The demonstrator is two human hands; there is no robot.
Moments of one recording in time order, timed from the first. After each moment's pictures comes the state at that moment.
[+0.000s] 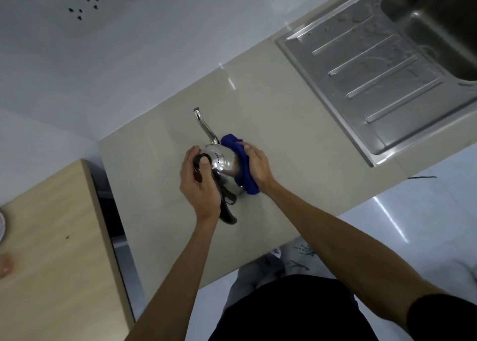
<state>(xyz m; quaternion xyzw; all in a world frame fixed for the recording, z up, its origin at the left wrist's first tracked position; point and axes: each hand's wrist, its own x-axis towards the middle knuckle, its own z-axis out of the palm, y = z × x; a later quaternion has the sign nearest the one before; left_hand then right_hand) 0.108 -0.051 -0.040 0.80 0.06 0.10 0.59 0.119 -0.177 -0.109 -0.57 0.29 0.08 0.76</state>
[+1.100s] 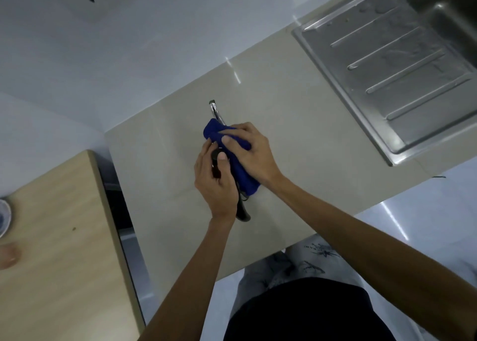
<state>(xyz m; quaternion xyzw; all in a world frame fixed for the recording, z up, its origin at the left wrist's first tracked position) 0.111 -0.046 -0.050 0.83 0.00 0.13 0.55 0.135 -0.152 -0.046 -0.71 0.13 -0.05 0.69</state>
